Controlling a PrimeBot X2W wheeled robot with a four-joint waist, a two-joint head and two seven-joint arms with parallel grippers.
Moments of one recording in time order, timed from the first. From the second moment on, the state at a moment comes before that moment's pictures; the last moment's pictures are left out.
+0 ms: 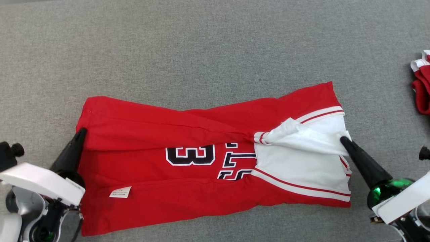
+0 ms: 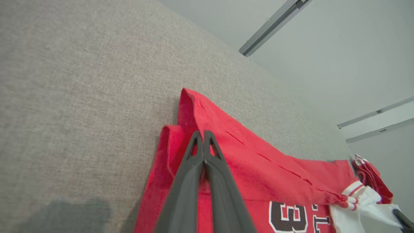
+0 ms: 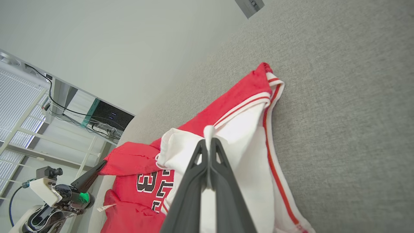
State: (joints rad) left arm -0.12 0.37 -0.06 -0.04 -1.02 0.03 0.25; right arm -0.15 -0.60 0.43 -0.09 1.31 0.13 -0.07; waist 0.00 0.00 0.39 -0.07
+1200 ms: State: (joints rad) left arm -0.03 0.20 -0.05 0.00 -0.75 0.12 -0.23; right arm -0.13 -0.29 0.08 0.05 0.65 0.13 -0.26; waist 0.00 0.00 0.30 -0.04
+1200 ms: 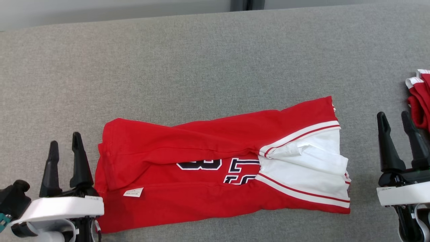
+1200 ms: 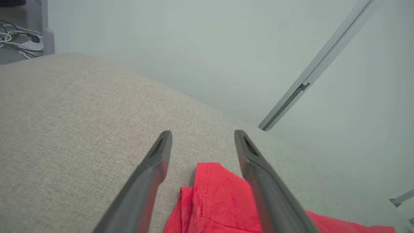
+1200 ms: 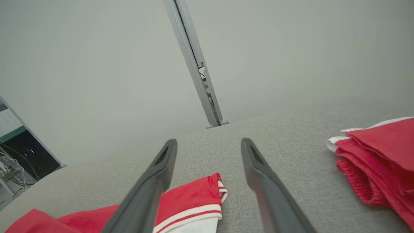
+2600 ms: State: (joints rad) left arm 0.03 0.15 -0.05 0.12 -0.25 0.06 -0.26; right arm -0.01 -0.16 -0.05 0.18 0.31 0.13 -0.23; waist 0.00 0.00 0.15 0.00
